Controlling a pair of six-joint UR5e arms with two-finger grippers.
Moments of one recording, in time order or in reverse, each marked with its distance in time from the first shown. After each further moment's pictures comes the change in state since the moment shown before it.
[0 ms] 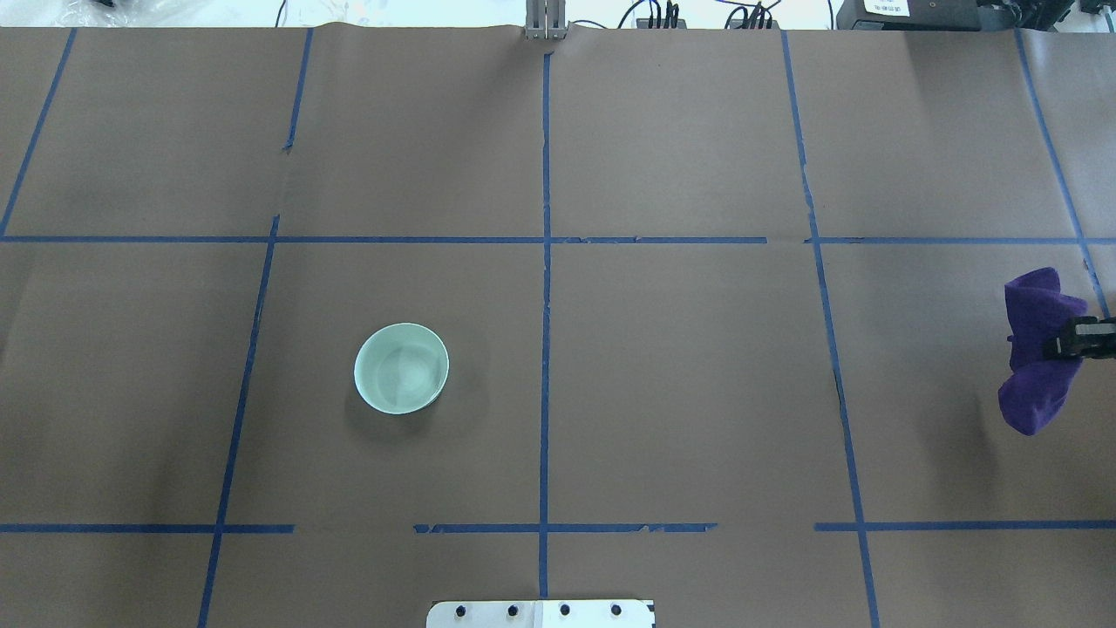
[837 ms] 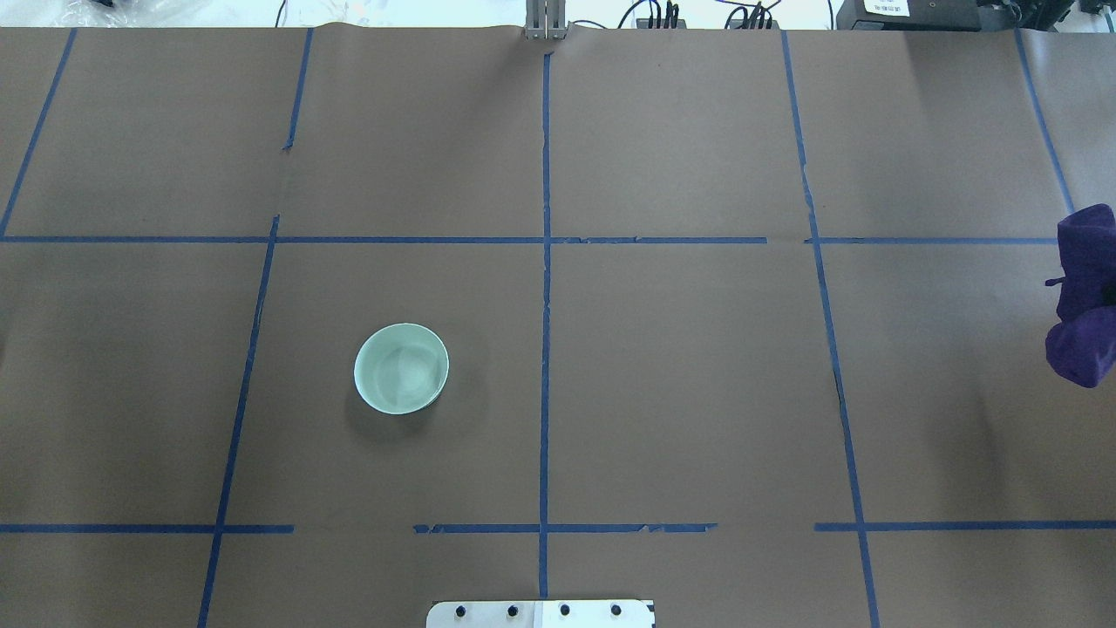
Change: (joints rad) left arm 0.071 0.102 0.224 -0.323 -0.223 -0.052; right arm 0.206 0.060 0.019 -0.147 0.113 -0.277
